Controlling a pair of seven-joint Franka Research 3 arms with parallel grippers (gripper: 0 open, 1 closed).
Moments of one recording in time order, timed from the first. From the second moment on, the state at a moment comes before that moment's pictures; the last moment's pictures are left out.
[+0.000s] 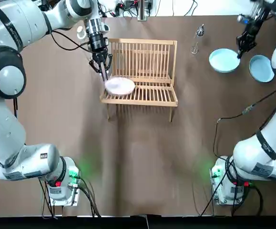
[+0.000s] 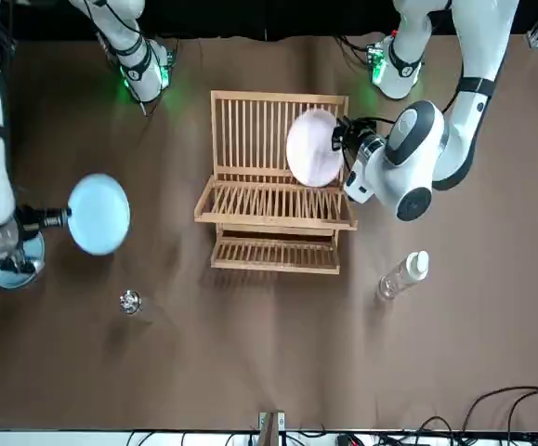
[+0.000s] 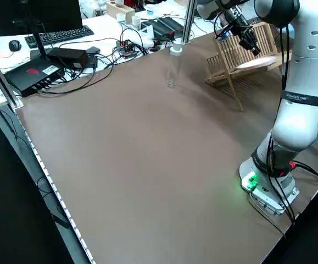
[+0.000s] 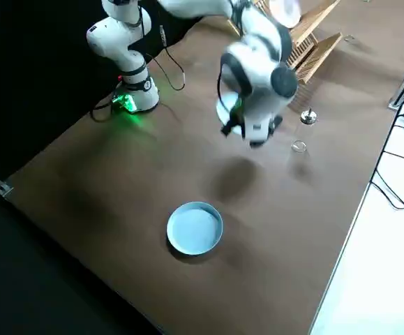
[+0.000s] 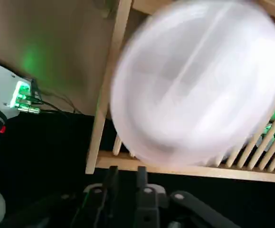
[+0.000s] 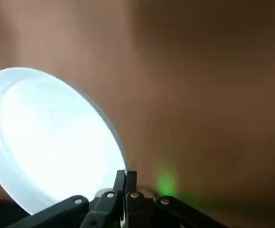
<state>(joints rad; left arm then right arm) 0.11 0.37 -0.58 -1.75 -0.45 1.34 -0.76 -0.18 0.48 -0.05 -1.48 0.10 1.35 -0.17</state>
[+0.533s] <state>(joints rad) 0.18 0.37 -0.58 -1.63 -0.23 1.36 -0.74 -0.02 0.35 -0.05 -1.48 0.18 0.89 -0.09</state>
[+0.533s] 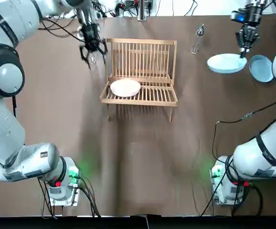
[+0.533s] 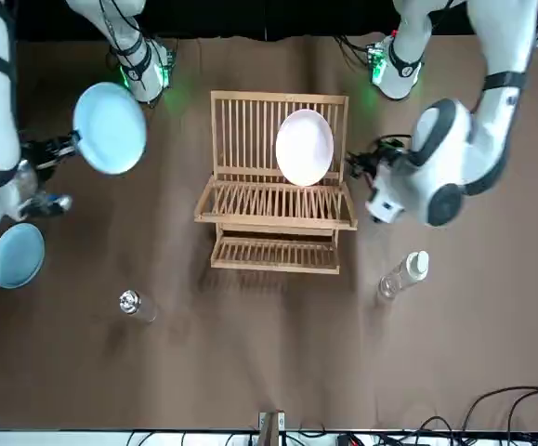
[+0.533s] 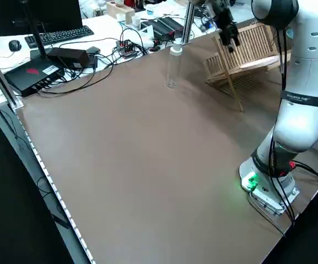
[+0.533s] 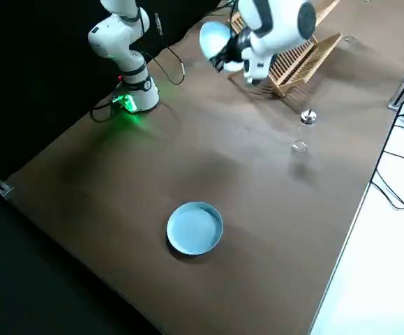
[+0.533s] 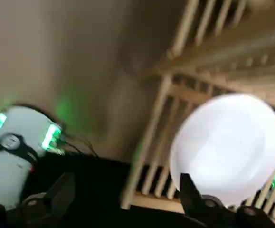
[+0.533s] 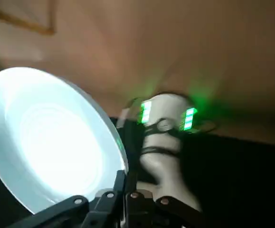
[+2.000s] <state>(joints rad) 0.27 0.24 -0.61 -1.46 0.28 1.53 -0.18 0.43 0.36 -0.04 -1.73 0.69 1.32 0.54</state>
